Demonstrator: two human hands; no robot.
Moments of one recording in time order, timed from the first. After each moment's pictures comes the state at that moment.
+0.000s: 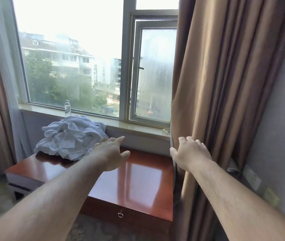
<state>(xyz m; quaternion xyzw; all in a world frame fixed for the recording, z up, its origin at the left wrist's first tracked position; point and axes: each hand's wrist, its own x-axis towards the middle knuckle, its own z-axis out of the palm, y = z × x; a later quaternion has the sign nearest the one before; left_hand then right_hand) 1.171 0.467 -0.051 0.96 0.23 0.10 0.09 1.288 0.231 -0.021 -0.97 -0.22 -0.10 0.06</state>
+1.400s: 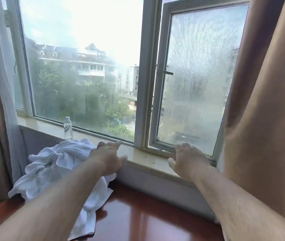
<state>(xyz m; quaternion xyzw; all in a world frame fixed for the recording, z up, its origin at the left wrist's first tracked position) 1.520 0.786 -0.048 0.94 0.31 0.10 0.09 1.674 0.567 -0.024 -0.93 -0.36 -0.06 0.02</state>
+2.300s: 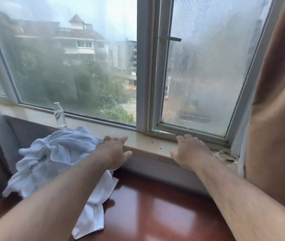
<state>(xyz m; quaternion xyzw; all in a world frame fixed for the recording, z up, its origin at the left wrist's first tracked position) 1.582 0.865 -0.099 0.96 0.27 0.03 0.07 1.720 0.648 -0.078 -0.95 -0.32 -0.02 0.03</state>
